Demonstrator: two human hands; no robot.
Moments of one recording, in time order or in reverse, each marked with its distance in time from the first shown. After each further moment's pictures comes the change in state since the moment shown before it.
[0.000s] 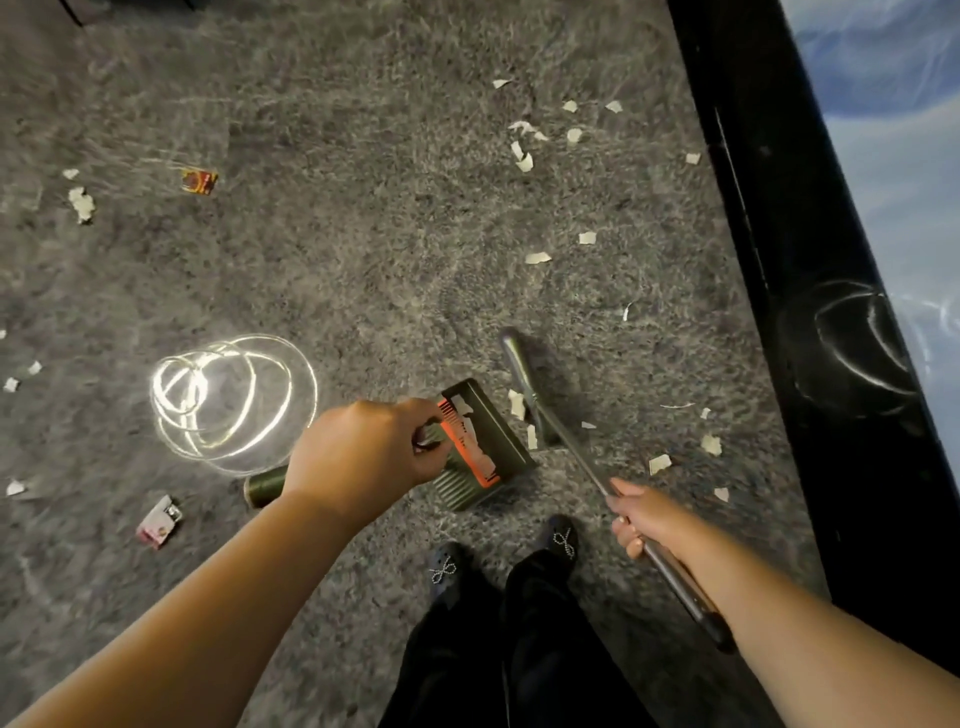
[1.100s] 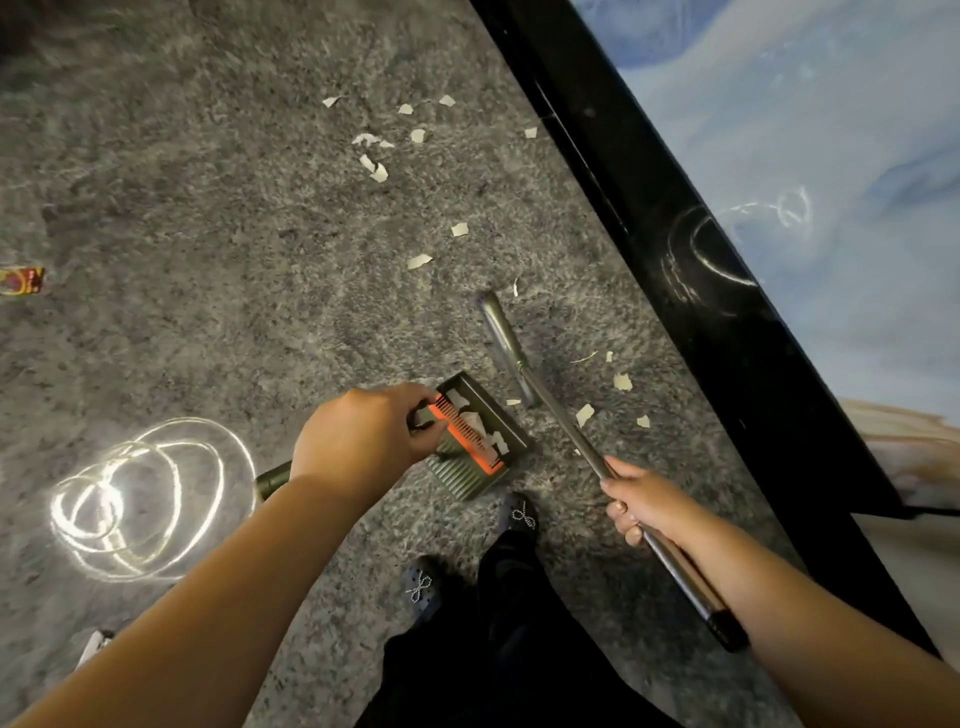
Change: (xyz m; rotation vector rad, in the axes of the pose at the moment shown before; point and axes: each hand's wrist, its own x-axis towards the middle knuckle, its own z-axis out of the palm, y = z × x) left_hand 0.040 0.080 0.009 -0.145 -0.006 0.282; right_hand -0.072 0.061 -0.044 0.366 0.141 -0.058
